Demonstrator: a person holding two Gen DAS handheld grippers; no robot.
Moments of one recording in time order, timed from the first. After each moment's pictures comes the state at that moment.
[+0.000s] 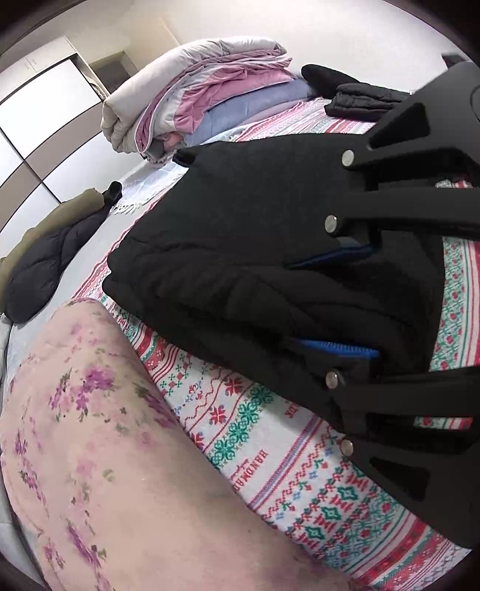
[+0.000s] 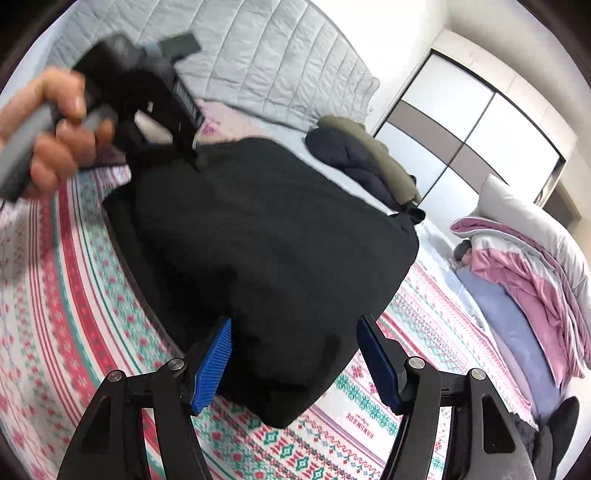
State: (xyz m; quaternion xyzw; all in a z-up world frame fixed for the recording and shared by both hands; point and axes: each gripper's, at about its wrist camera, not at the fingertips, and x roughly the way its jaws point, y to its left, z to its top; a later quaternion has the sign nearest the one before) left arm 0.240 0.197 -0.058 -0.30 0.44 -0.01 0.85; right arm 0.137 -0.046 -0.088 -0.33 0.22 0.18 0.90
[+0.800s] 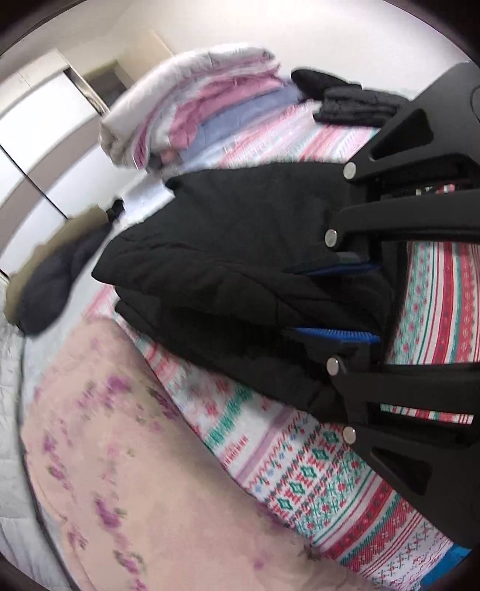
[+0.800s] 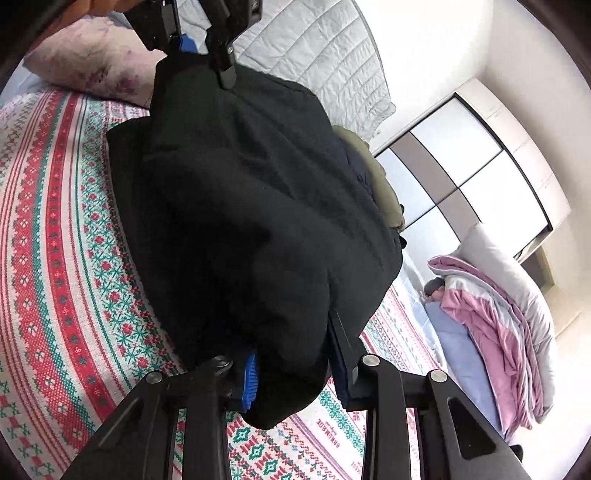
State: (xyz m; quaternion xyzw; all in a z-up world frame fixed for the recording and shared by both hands) left arm 0.209 0.187 -0.037 -0.28 0.44 -0.01 0.86; right arm 0.130 -0.034 -0.117 -0.45 0.16 0.14 0.86
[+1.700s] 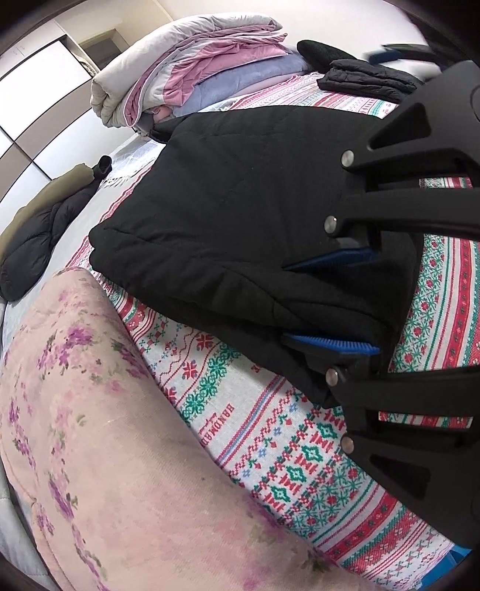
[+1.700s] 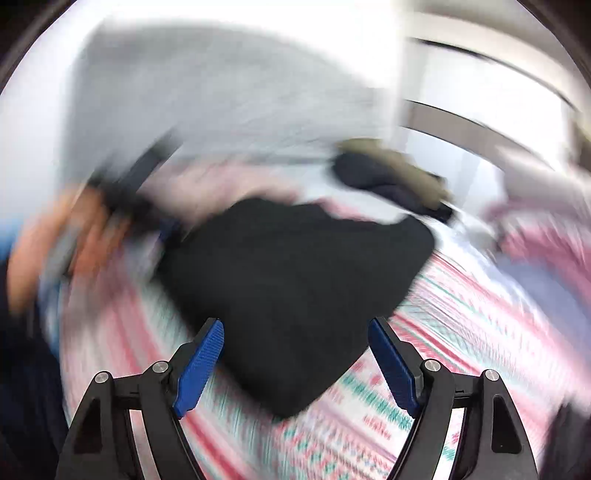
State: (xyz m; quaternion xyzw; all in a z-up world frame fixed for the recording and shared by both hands) left arm 0.225 0.196 -0.068 -0.27 0.46 0.04 0.84; right arm 0.156 -0.124 -0.015 -0.13 0.23 0.28 0.92
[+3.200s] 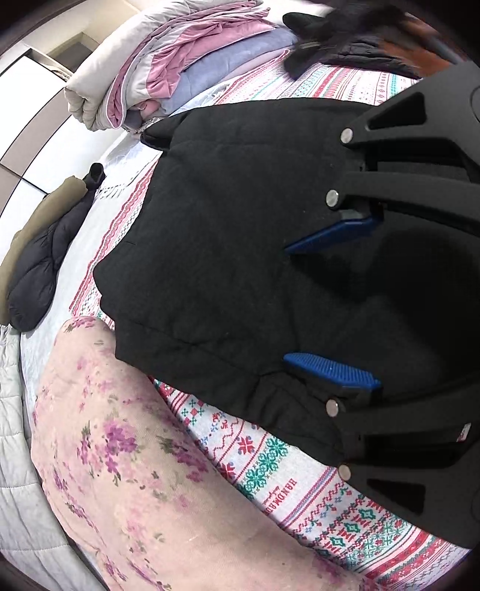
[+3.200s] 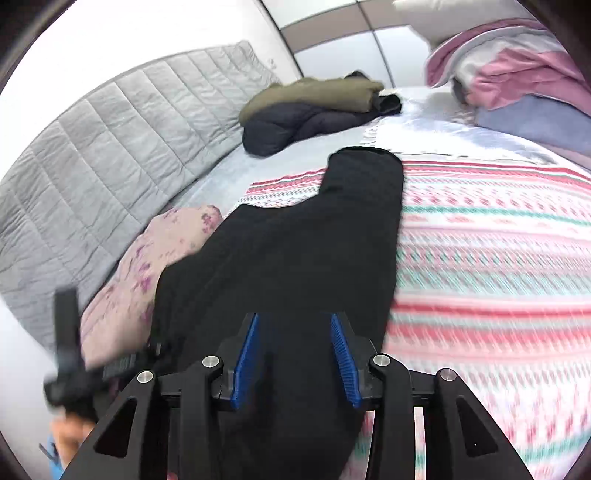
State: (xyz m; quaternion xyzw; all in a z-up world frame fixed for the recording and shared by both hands) left arm 0.289 0.146 -0.062 -0.20 0.45 0.05 0.87; right arm 0.350 -0.140 -0.016 0.10 0.39 0.24 0.88
